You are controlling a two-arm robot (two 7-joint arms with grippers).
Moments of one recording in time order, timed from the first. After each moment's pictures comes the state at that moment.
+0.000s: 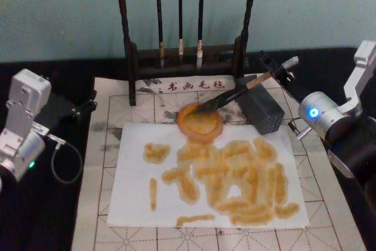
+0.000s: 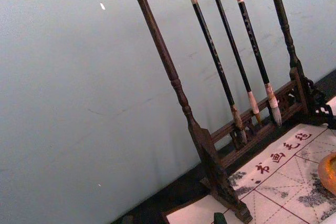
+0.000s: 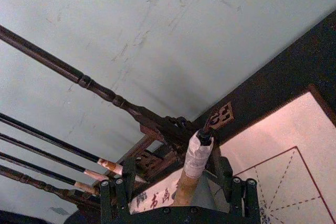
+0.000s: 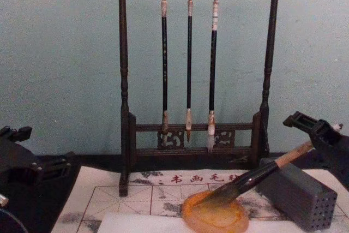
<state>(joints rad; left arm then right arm) -0.20 0.60 0.45 -1.41 -0.25 -0.12 0.03 0.37 0.25 -0.25 -1.18 1.20 0.21 0.07</state>
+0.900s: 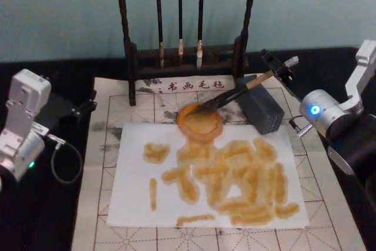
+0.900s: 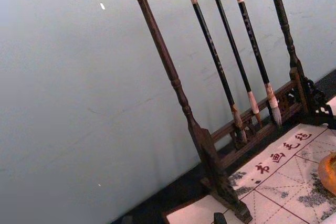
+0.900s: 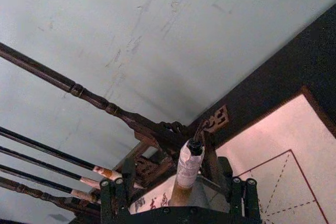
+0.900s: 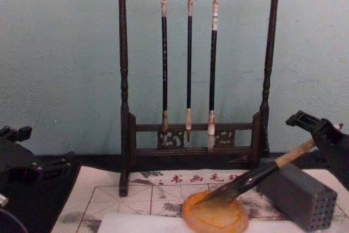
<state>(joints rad) -0.20 0.60 0.45 -1.41 -0.25 -0.12 0.03 0.40 0.26 -0.28 -1.16 1.25 0.19 0.05</state>
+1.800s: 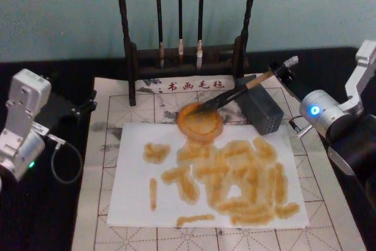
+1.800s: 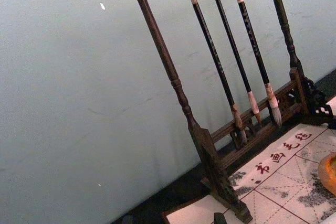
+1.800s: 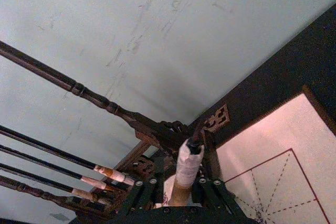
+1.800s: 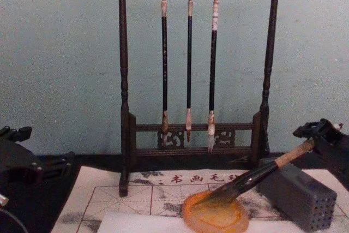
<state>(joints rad) -0.20 0.60 0.45 -1.41 -0.25 -0.12 0.03 0.39 0.26 -0.27 -1.16 1.24 0.20 0.05</state>
